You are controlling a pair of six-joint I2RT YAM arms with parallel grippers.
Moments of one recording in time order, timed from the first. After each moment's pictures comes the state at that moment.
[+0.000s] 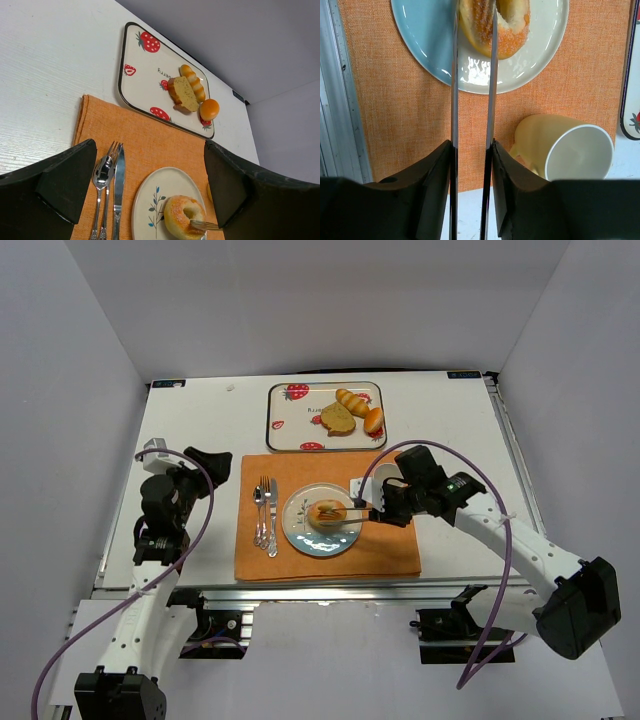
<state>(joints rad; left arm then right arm) -0.02 0.70 0.50 0.07 0.11 -0.71 0.63 1.18 0.94 -0.72 -0.41 -0.92</state>
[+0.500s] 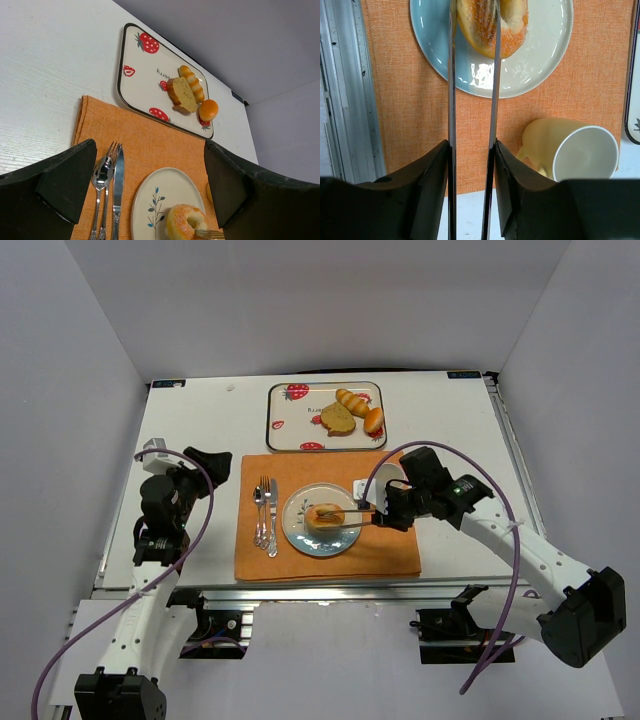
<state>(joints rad) -0.02 0.70 0.50 0.07 0.11 -0.71 0.63 1.14 0.94 -0.75 -0.45 -0.91</state>
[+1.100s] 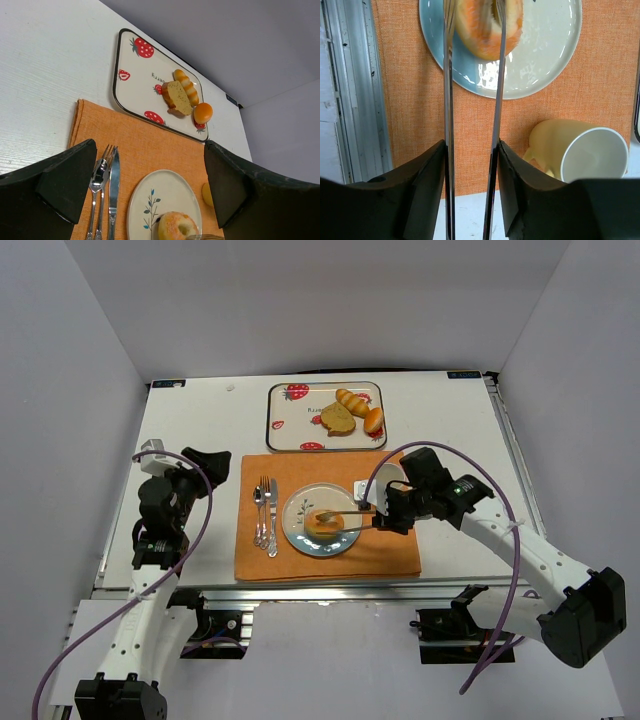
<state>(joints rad) -0.02 0.67 0.50 0.07 0.11 -0.72 0.63 1.13 0.94 -0.77 -0.48 -0.90</state>
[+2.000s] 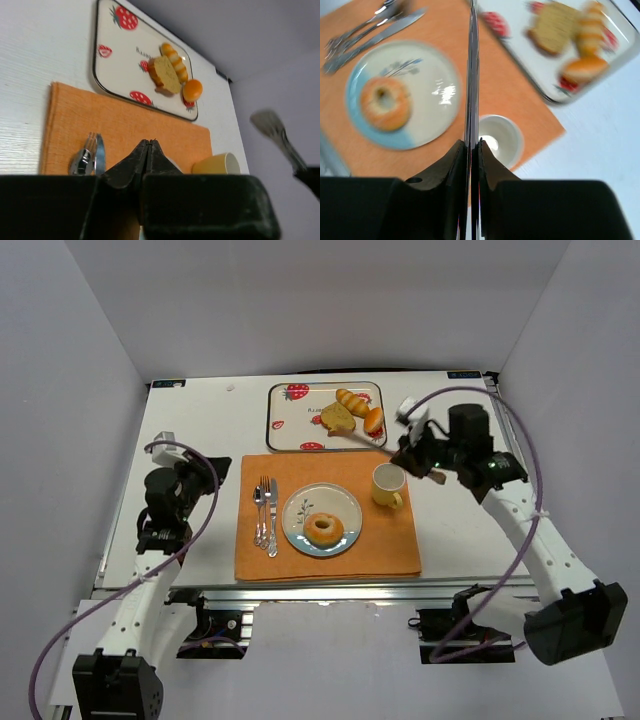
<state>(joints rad) -0.03 0.76 0.51 0.13 0.21 -0.75 0.38 1.15 1.12 -0.57 -0.53 -0.47</state>
